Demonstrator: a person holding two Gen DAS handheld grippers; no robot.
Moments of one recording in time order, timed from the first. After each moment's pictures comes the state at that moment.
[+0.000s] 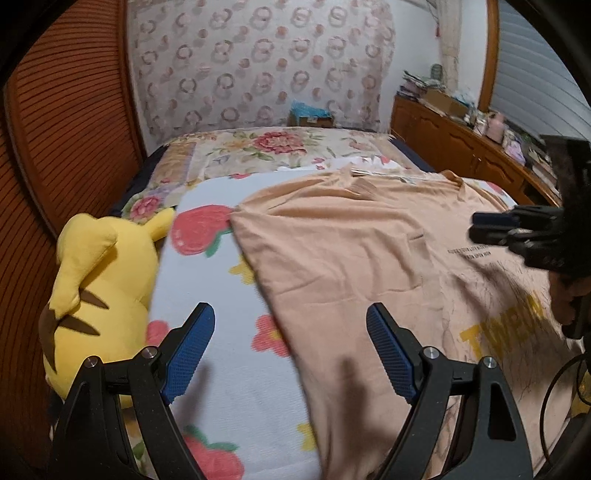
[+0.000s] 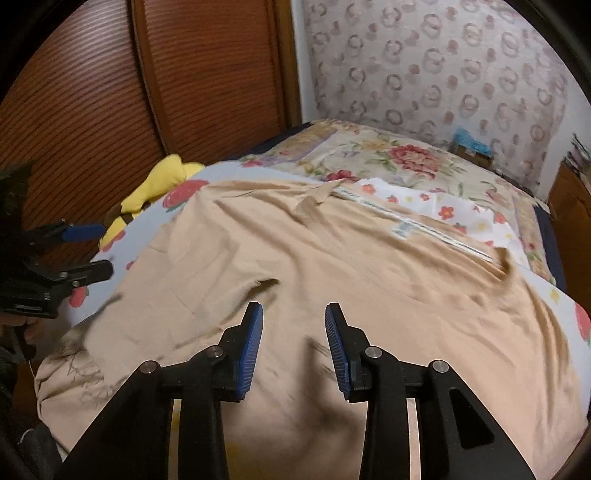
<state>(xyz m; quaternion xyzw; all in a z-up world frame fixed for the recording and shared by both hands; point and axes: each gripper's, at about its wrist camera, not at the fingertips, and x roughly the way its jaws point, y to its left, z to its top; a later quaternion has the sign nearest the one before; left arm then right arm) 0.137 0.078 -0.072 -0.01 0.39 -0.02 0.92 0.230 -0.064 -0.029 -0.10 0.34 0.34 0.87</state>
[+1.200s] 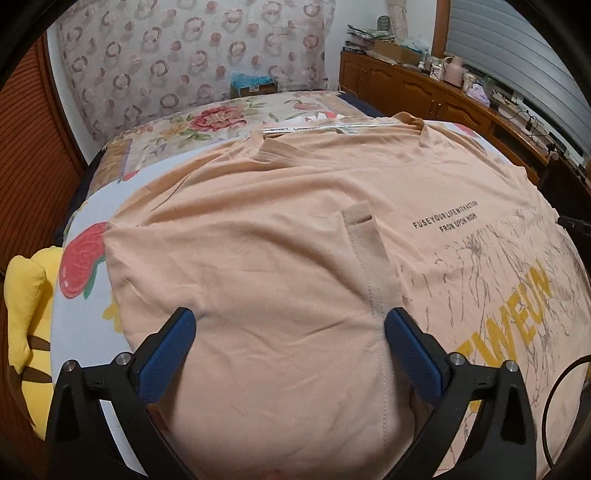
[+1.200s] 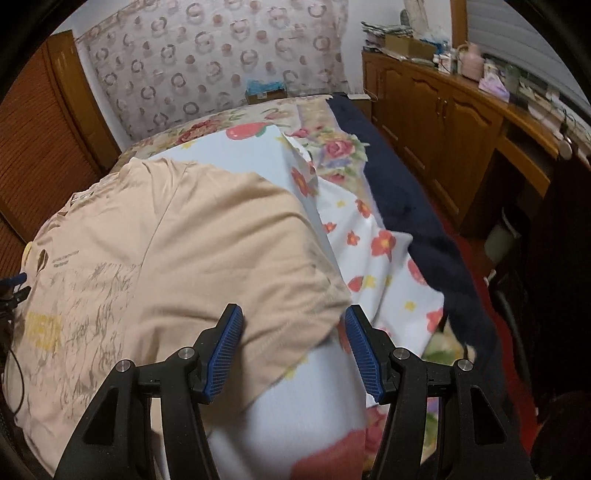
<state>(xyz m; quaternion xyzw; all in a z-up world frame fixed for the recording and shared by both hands) 0.192 0.006 -0.102 0.05 0.45 -0.10 0.89 0.202 -0.381 -0.090 0.08 0.42 0.05 0.90</state>
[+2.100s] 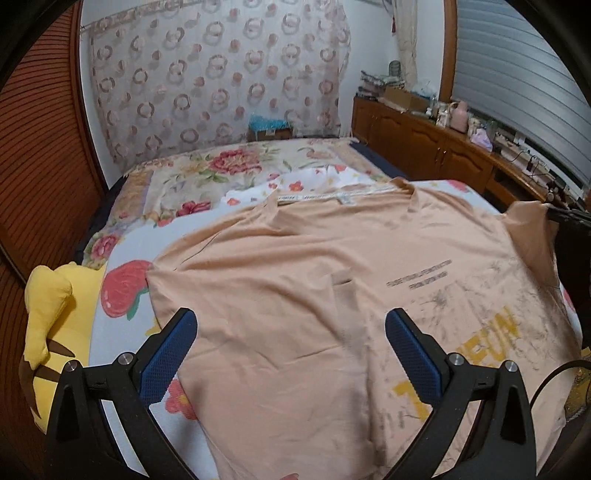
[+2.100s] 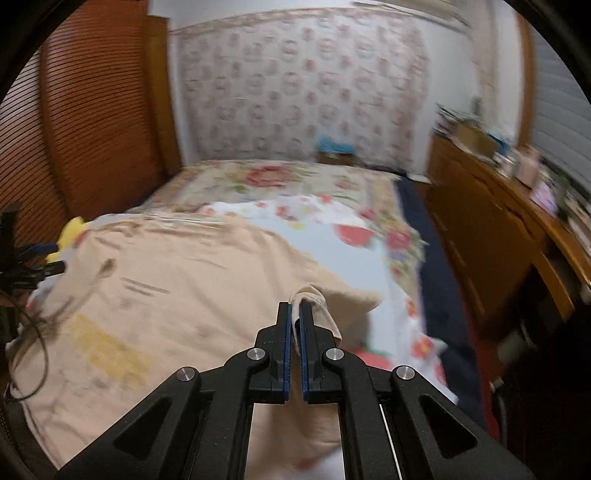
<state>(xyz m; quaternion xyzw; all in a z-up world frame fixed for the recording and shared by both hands) 0.159 0.014 -0.043 0.01 0.36 -0.08 0.93 0.189 -0.266 -0.028 -0.04 0.30 0.18 0.94</state>
